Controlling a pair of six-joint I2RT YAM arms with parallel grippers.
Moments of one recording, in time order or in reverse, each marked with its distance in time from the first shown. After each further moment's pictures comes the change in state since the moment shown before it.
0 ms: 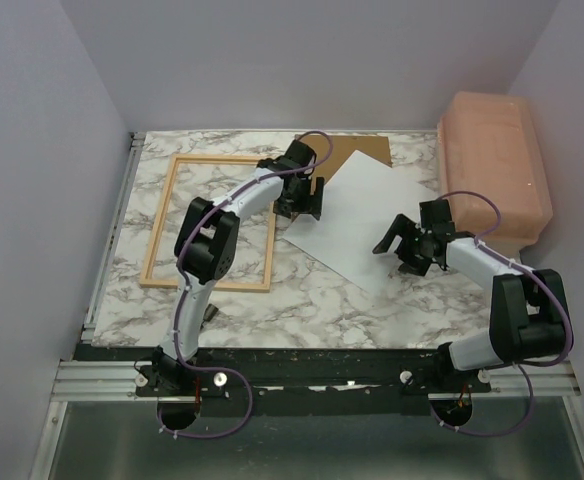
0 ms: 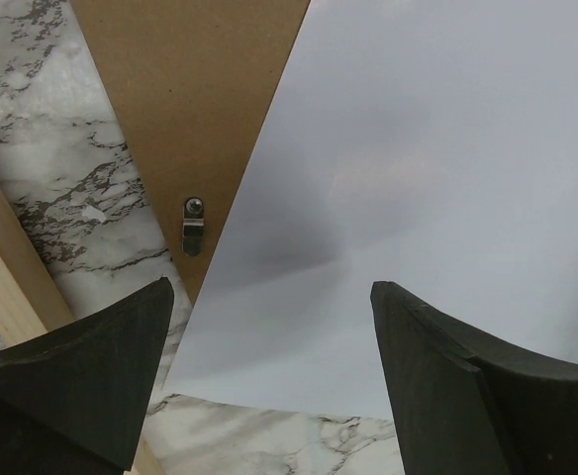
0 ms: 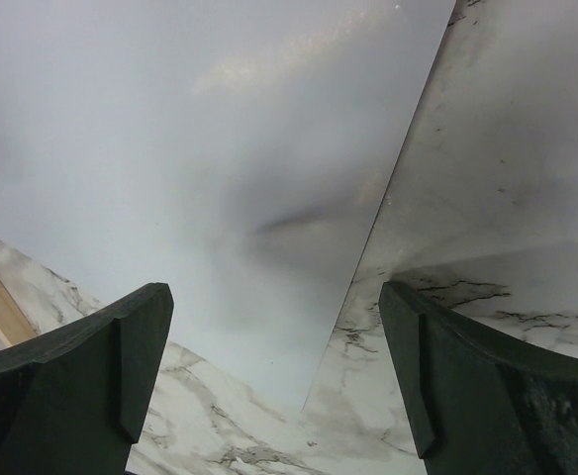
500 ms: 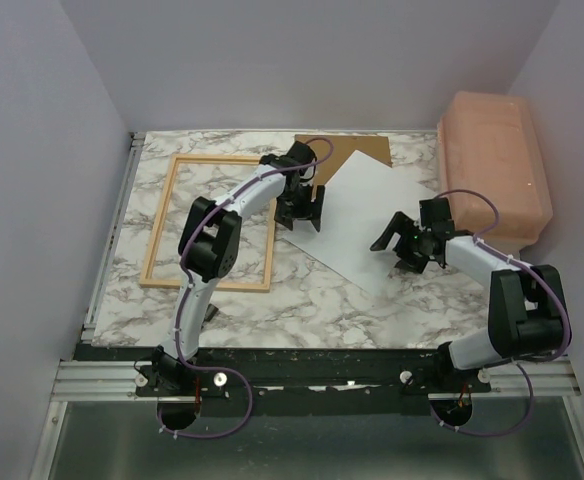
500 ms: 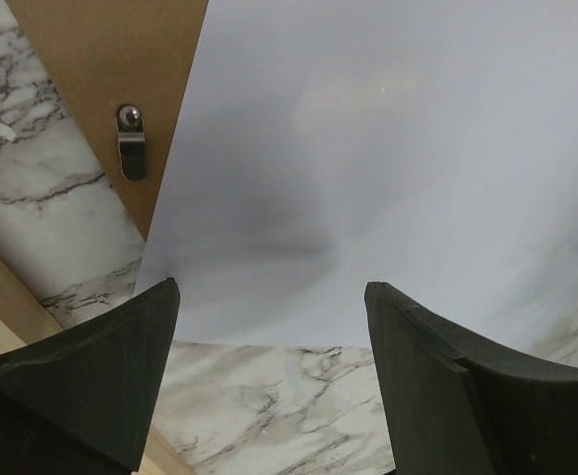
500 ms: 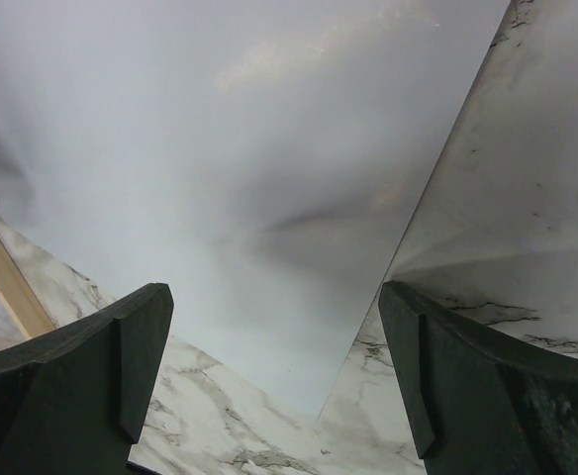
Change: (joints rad) left arm 0.004 0.060 0.109 -0.200 0.123 0.012; right arm -0.002 0.023 0.007 0.038 -0.042 0.003
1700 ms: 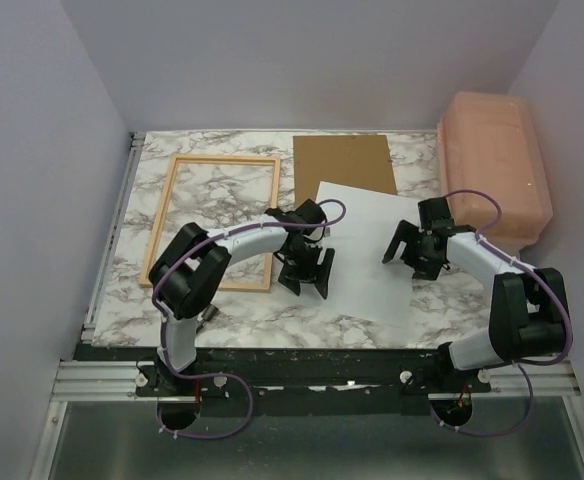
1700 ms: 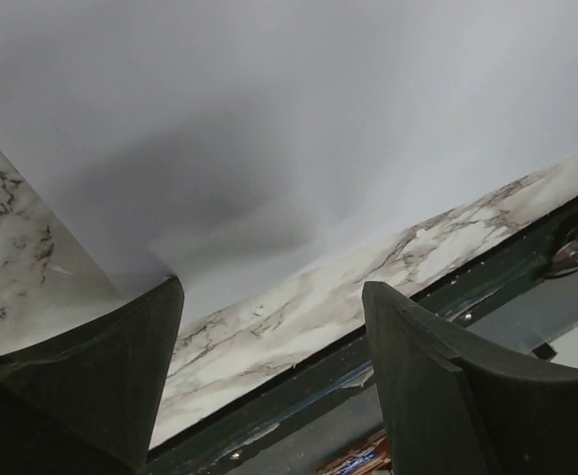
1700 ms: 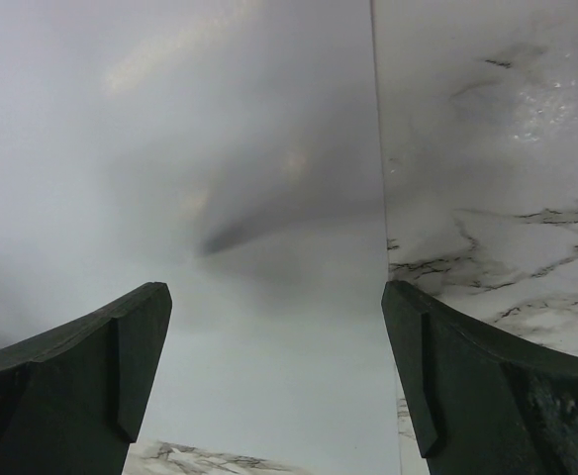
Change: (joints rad) left arm -0.212 -0.370 -0.671 0.176 0.165 -0.099; right arm 0.000 -0.016 0.053 -0.228 0.156 -0.084
